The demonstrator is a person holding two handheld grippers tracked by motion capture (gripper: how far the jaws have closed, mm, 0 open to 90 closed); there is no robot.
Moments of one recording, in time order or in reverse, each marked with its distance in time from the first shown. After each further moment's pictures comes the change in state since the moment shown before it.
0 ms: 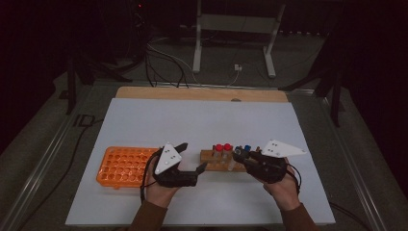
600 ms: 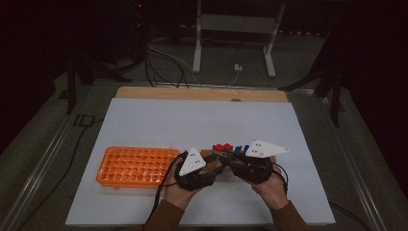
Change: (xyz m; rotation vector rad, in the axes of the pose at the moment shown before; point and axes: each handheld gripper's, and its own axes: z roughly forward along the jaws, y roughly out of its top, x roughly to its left) left arm -0.024 0.001 0.035 0.046 -0.137 0.026; right arm 0.018 0.007 0.023 0.023 0.070 -0.031
